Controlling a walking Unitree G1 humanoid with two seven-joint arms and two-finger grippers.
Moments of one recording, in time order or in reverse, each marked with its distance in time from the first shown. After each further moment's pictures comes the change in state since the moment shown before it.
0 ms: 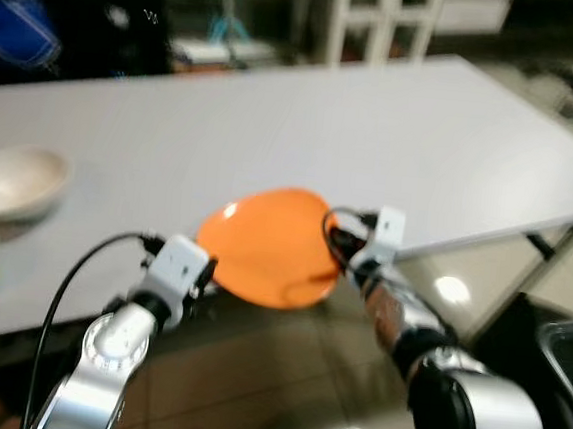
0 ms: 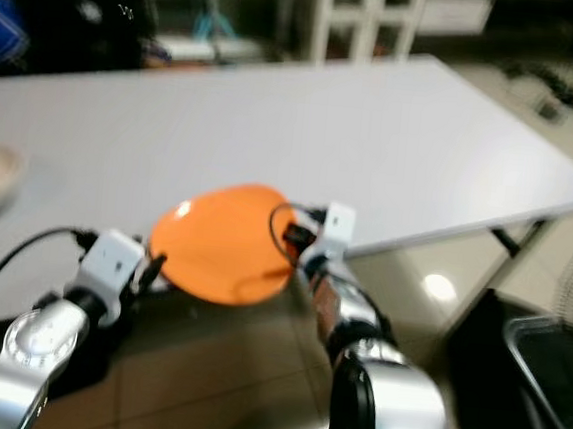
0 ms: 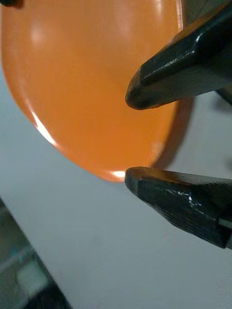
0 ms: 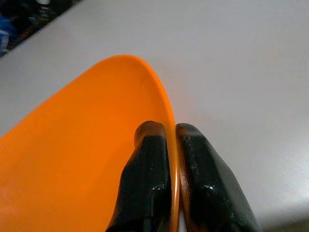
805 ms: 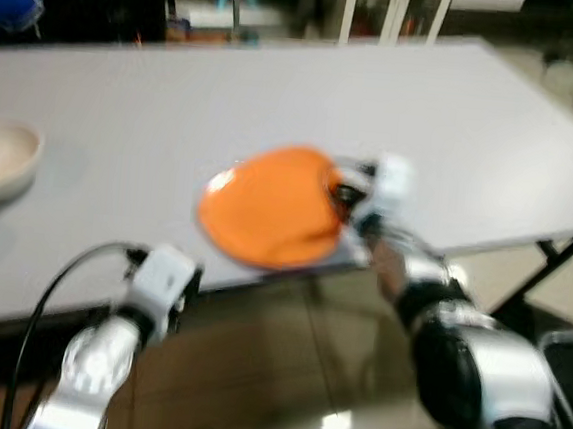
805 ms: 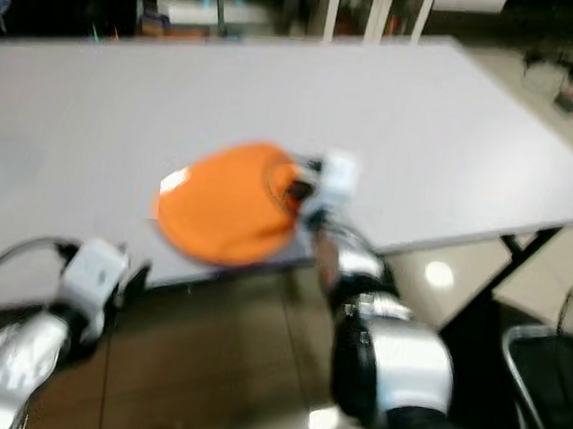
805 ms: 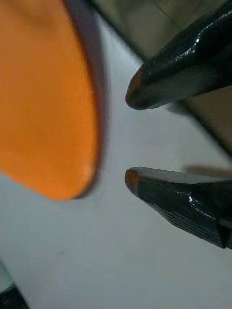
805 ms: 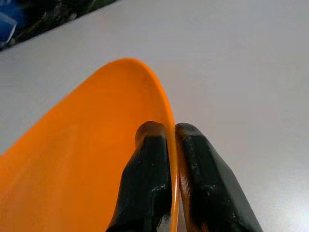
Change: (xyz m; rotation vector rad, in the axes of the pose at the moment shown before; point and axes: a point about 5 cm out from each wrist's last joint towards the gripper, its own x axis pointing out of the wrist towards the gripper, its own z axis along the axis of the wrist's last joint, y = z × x) left arm -0.024 -0.001 -0.007 -0.004 0.035 0.018; right arm 0.018 0.027 0.061 -0.133 -0.079 0.025
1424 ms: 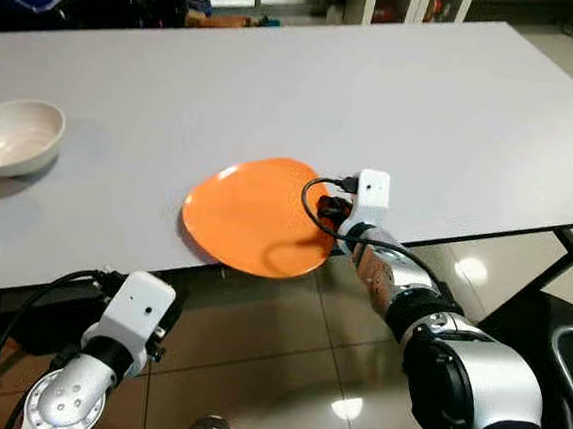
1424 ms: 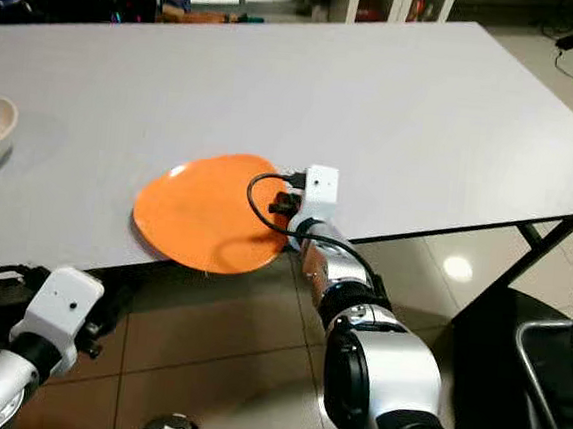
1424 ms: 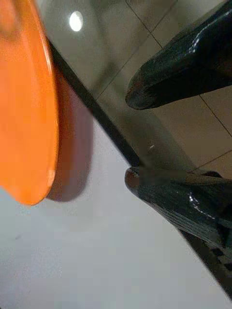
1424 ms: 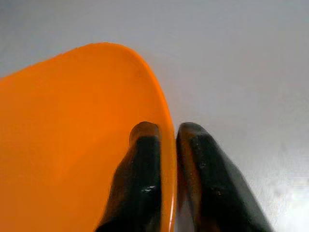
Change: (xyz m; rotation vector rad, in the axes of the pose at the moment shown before) left arm -0.036 0.000 -0.001 -0.006 0.055 0.027; right arm -0.001 0.005 -0.016 -0.104 0.069 -0.020
